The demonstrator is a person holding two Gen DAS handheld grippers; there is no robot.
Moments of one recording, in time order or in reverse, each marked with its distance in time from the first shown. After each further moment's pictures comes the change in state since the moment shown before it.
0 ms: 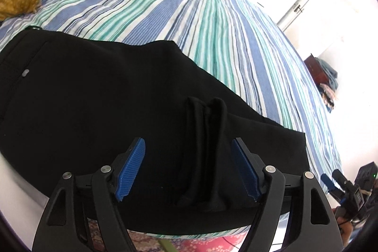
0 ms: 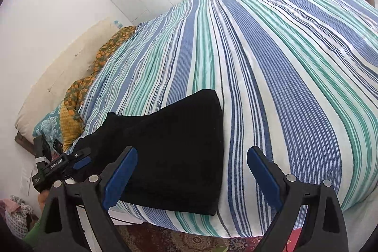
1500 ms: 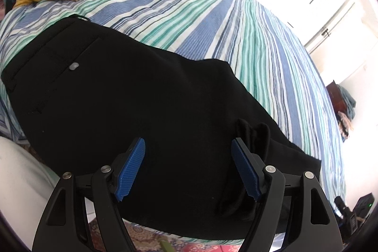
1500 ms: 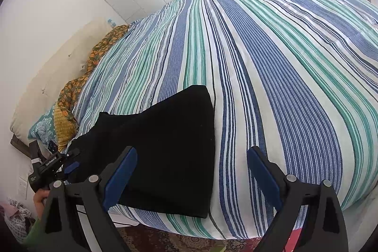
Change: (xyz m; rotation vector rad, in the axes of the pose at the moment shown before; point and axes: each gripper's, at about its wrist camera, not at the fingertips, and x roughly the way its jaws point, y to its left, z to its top) left arm -0.022 0.051 0.011 -0.170 -0.063 0.102; right arm 0.005 -0.011 -0.003 0.015 0.017 -0.027
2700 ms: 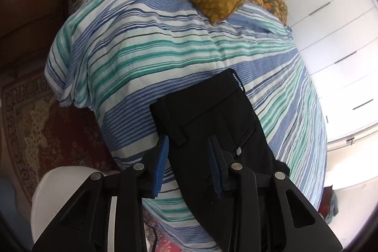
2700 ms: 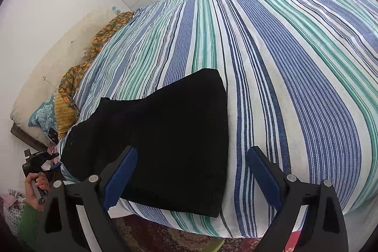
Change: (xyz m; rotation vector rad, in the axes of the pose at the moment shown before) left arm -0.074 0.193 0.039 -0.584 -0.137 0.100; right arm 0.019 0.012 -0.008 -0.043 0.070 0.015
